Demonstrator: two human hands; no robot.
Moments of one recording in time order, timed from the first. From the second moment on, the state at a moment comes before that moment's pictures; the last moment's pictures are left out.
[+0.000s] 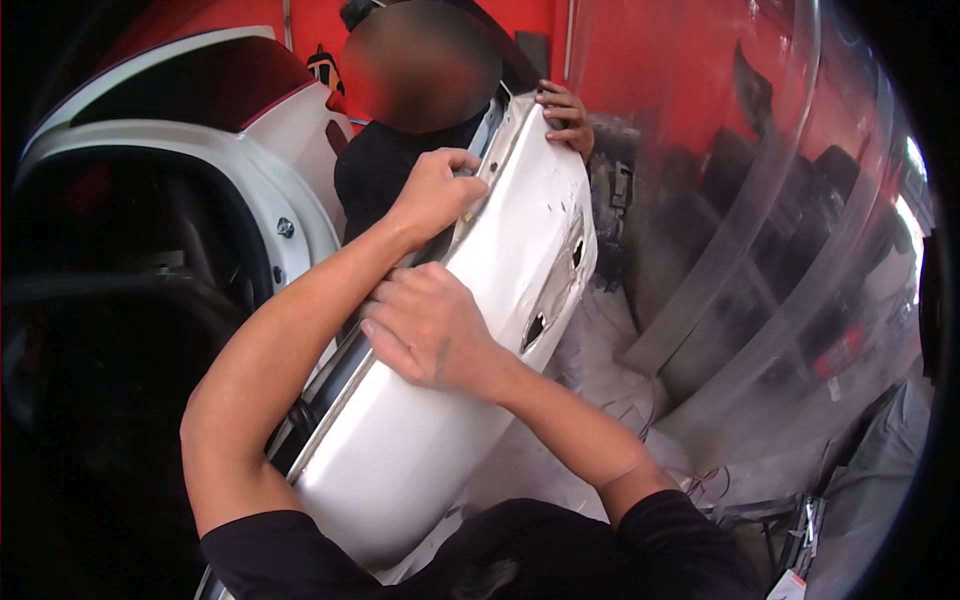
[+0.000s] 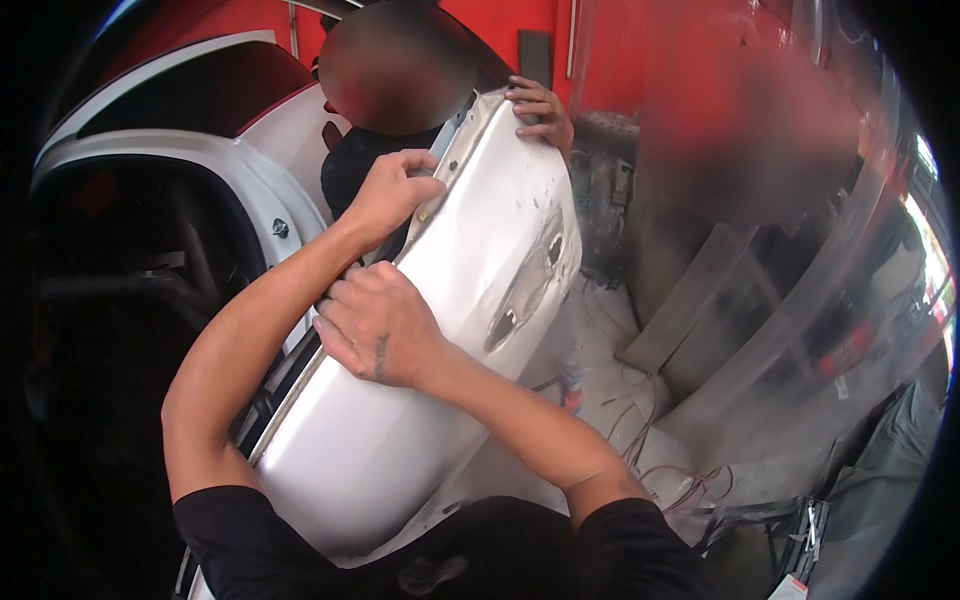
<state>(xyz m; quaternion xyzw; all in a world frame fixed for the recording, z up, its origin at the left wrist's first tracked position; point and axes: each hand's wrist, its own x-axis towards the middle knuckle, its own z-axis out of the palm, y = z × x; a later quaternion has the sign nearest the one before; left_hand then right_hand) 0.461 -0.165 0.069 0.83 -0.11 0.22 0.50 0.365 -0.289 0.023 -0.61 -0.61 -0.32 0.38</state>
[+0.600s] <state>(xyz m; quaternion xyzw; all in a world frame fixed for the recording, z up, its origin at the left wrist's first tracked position) 0.464 -0.159 0.068 0.74 -0.10 0.16 0.64 0.366 -0.286 0.021 -0.59 -0.62 -0.33 0.41</state>
